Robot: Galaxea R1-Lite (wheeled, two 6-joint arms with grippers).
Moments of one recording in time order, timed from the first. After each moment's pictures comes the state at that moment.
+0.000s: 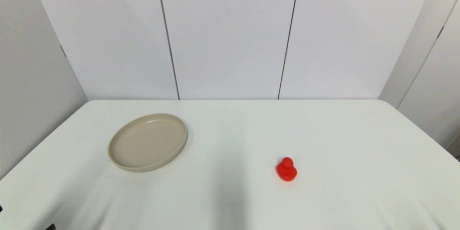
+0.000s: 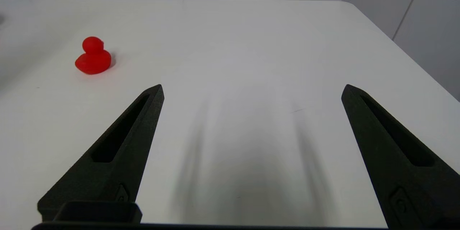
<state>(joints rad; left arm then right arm) -0.16 0.39 -0.21 0.01 0.00 0.07 -0.01 0.00 0.00 -0.02 0.01 -0.01</state>
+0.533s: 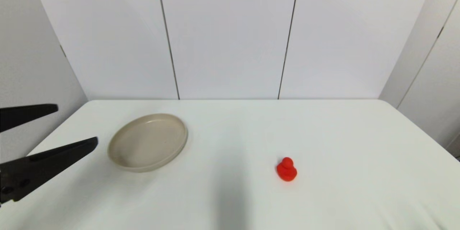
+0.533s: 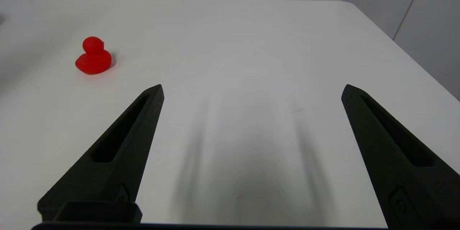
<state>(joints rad) -0.56 0.88 -0.82 0.15 0.00 0.08 -0.01 0.00 0.00 -0.02 0.02 -0.01</state>
